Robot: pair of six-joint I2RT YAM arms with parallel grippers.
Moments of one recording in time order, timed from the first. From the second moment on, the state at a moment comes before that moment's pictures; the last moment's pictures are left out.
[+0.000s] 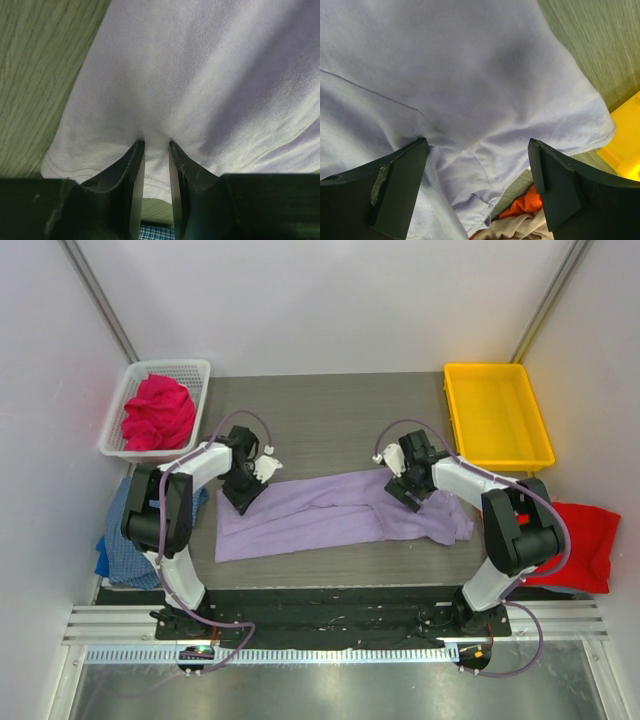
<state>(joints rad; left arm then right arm) -0.25 1.82 1.17 -0.82 0.10 0.58 0.31 1.65 0.97 -0.49 0.18 -0.59</state>
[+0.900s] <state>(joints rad) -0.50 1.75 1.05 -0.82 -0.10 0.60 0.32 2.19 1.59 -0.23 0.35 -0.63</state>
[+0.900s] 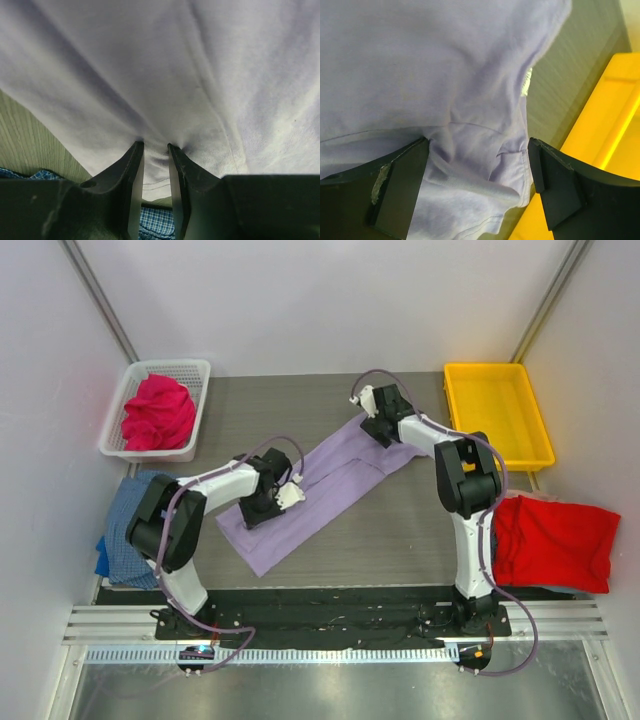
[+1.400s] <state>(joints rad) -0.75 1.93 1.24 -0.99 -0.16 0.60 0.31 2.41 1.90 -0.11 0.32 -0.62</state>
